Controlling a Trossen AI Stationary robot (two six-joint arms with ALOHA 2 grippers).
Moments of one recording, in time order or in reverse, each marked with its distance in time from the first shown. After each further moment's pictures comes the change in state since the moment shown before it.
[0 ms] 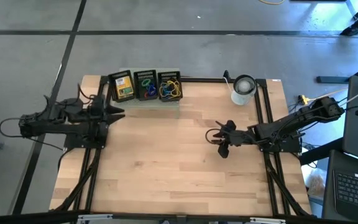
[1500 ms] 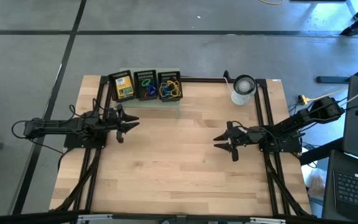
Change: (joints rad) left arm 0.000 -0.104 -0.574 0.699 0.037 0.057; right arm 0.000 -0.001 -0.302 0.813 -0.187 -0.254
